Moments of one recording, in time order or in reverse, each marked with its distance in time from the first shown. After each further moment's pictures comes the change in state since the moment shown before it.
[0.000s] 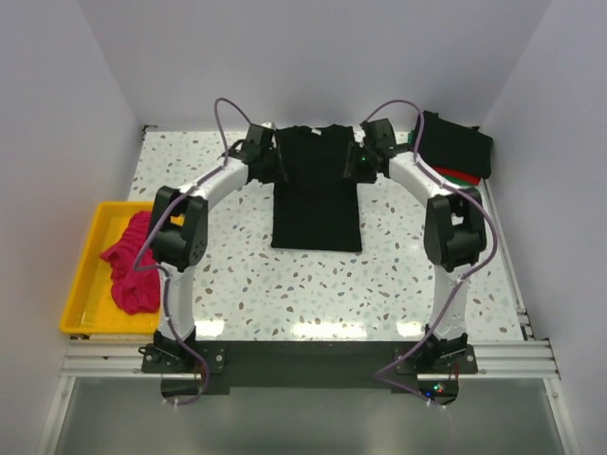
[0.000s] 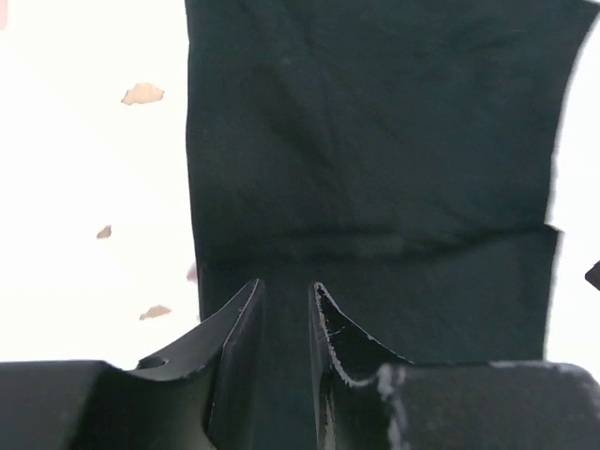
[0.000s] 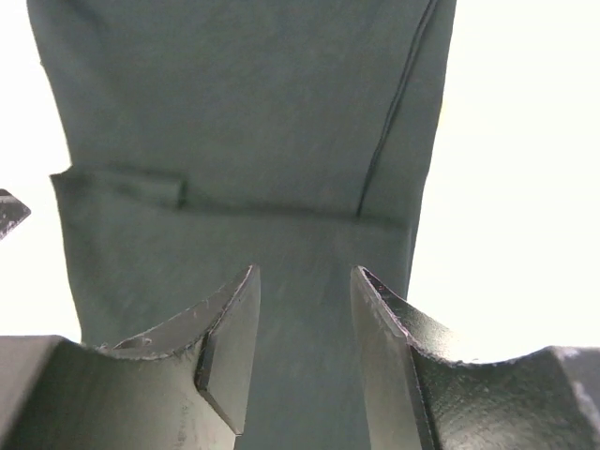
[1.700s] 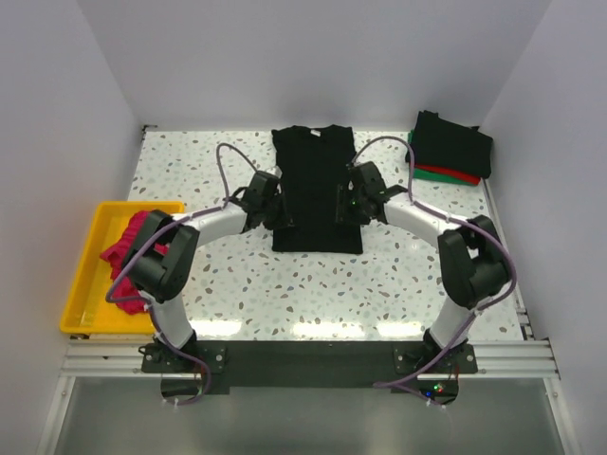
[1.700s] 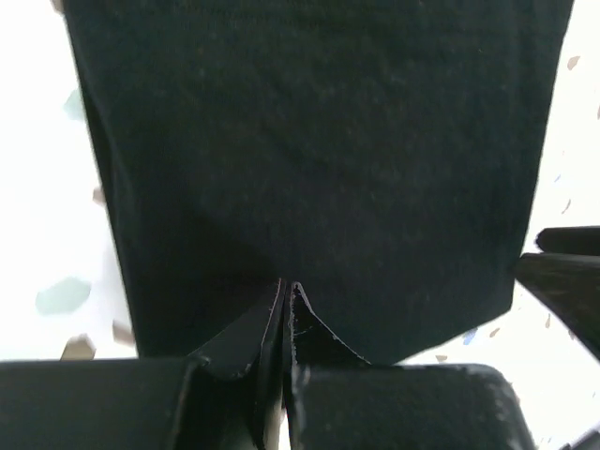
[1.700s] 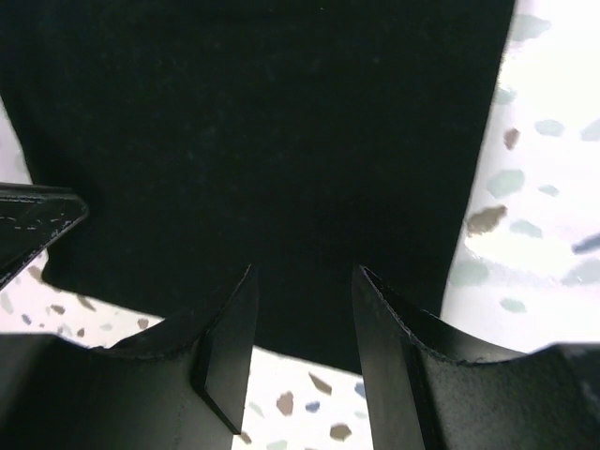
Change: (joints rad) left arm -0.139 -0.359 -0.633 0.272 0.061 -0.164; right arm 0.176 -0.395 -0.555 0.120 0.109 0.054
